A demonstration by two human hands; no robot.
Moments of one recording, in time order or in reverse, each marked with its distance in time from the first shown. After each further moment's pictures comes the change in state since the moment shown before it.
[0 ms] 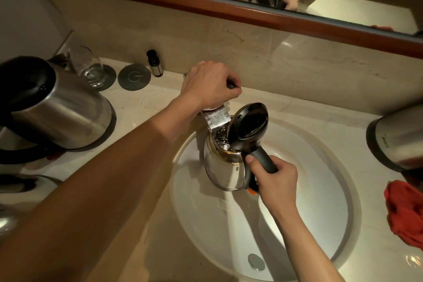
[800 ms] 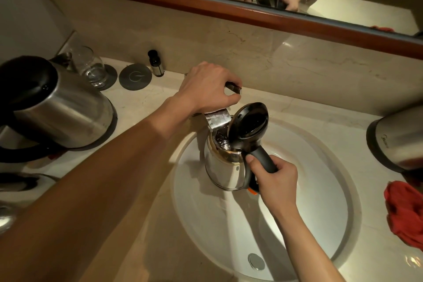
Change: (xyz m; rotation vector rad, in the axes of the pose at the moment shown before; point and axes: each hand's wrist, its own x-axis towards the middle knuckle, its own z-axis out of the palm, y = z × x) left_hand -0.003 -0.008 -0.004 0.073 -0.018 0.176; right_hand 0.000 -0.004 0.000 -0.010 0.002 -0.006
